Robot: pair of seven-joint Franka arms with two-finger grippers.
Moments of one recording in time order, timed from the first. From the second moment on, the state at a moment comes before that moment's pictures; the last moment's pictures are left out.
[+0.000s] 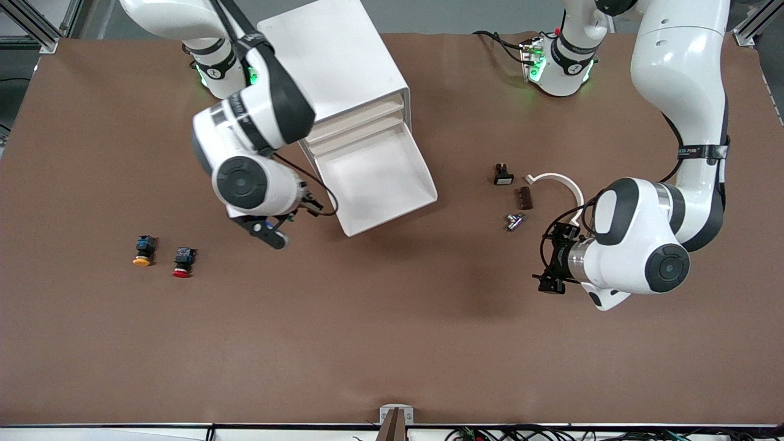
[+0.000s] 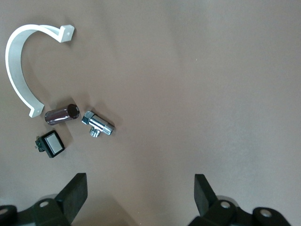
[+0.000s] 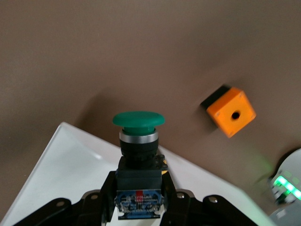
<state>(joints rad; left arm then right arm) -0.21 0.66 -0.02 -1.32 -0.22 1.72 -1.47 0.49 0.47 -0.04 -1.40 0.14 1.54 0.95</state>
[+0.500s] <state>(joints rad) -0.37 0.69 -0.03 -1.34 -0.15 1.82 -1.36 0.24 0.47 -0.05 -1.47 0.00 1.62 0.36</state>
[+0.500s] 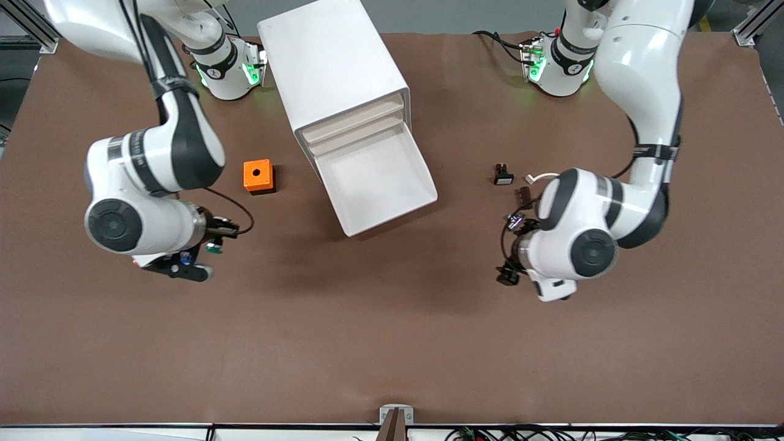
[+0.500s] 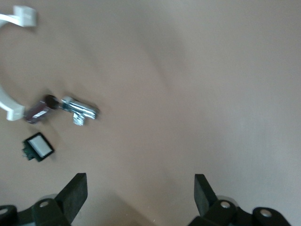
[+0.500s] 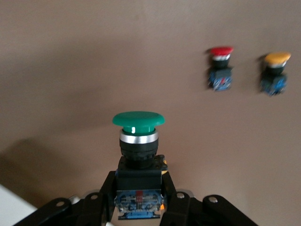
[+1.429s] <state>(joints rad) -0.56 0.73 -0.16 -1.56 -0.15 2.19 -1.04 0.12 0.47 -0.04 -1.84 -0.03 2.19 0.08</state>
